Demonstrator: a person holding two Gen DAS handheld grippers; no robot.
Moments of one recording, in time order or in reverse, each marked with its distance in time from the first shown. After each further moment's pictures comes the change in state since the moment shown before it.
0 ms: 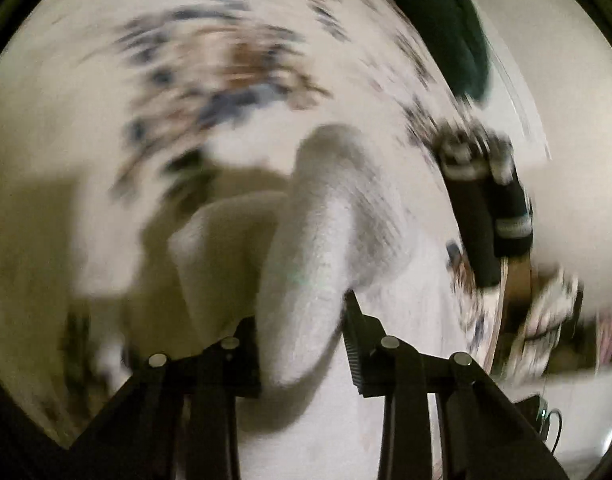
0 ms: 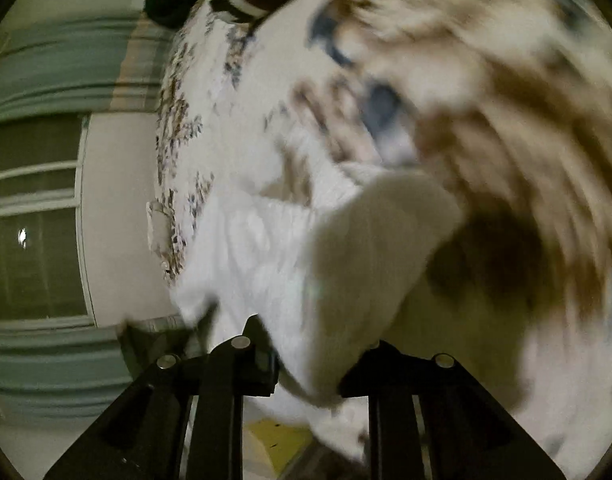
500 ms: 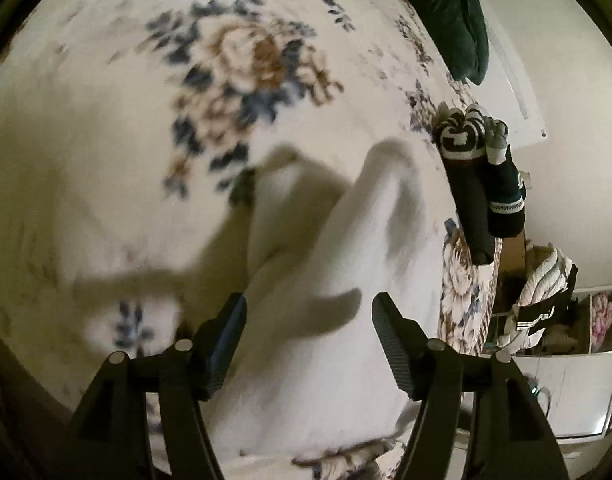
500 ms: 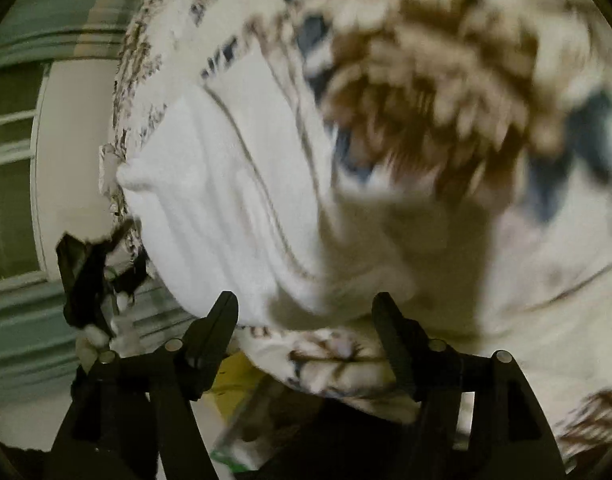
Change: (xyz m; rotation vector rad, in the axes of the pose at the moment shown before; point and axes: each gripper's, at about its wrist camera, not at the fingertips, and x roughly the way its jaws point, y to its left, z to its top) left arm -0.043 0.030 -0.018 -0.061 0.065 -0.028; right arm -0.036 -0.001 0.011 -0.166 0.145 -0.234
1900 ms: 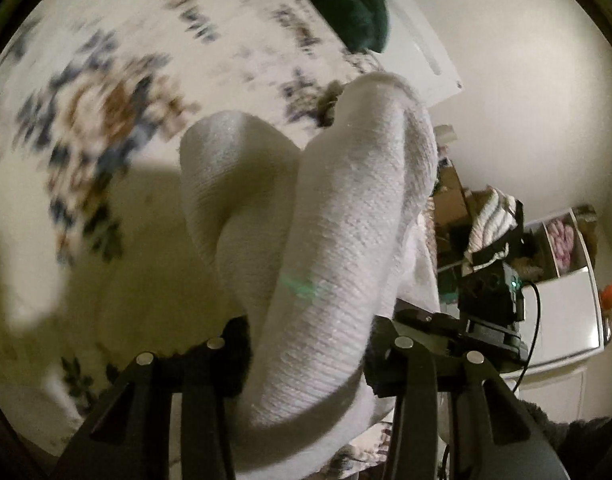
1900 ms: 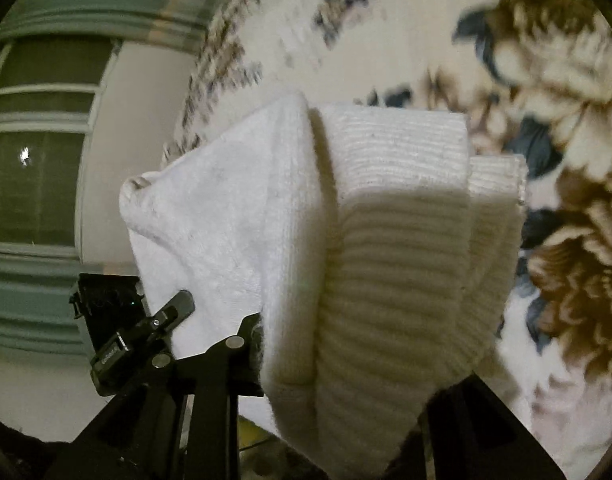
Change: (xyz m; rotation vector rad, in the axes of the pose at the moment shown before) left arm -0.010 -0.090 0.035 0.272 0.031 -0.221; right arm 0.006 0.112 0.063 -0.142 -0.138 0.195
